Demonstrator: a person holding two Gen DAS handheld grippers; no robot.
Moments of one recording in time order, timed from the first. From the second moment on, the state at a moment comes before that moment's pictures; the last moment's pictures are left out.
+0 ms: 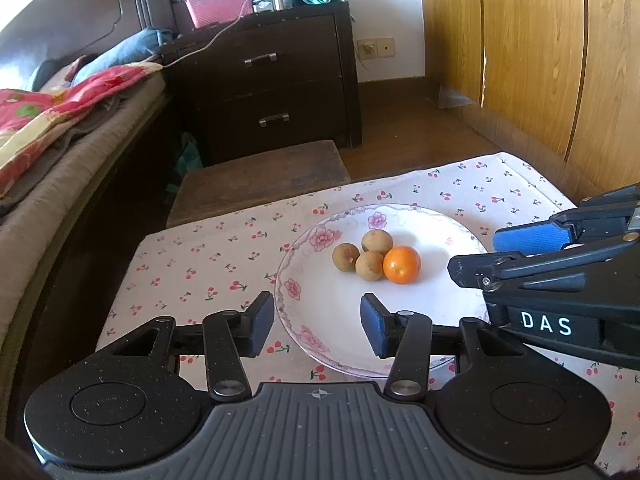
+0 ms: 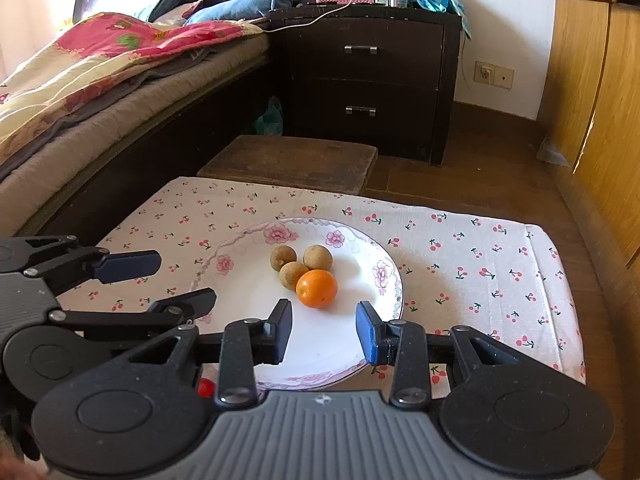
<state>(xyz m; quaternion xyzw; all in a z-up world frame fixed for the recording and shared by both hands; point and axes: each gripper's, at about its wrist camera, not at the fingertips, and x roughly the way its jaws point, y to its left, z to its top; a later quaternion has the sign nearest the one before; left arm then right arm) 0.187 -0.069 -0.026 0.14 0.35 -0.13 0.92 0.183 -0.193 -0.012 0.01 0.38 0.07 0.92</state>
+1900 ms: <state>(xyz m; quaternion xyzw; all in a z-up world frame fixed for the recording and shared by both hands) 0.132 0.032 -0.018 0.04 0.39 -0.14 0.91 0.114 -0.094 -0.064 -0.05 0.48 0.19 0.85</state>
